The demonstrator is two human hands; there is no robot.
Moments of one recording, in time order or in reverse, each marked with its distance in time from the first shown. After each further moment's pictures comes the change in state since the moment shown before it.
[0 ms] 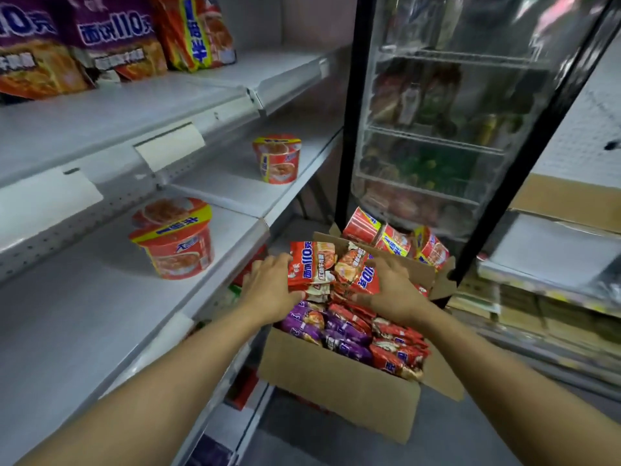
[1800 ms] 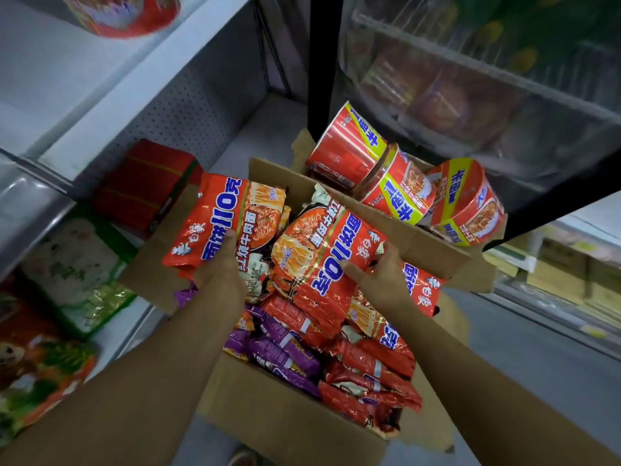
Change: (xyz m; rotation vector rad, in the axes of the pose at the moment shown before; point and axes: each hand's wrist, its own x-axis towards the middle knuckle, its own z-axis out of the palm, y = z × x) left_hand 0.291 -0.044 0.304 -1.307 0.348 -1.234; right_hand 0.297 0.238 0.115 0.486 -0.042 0.454
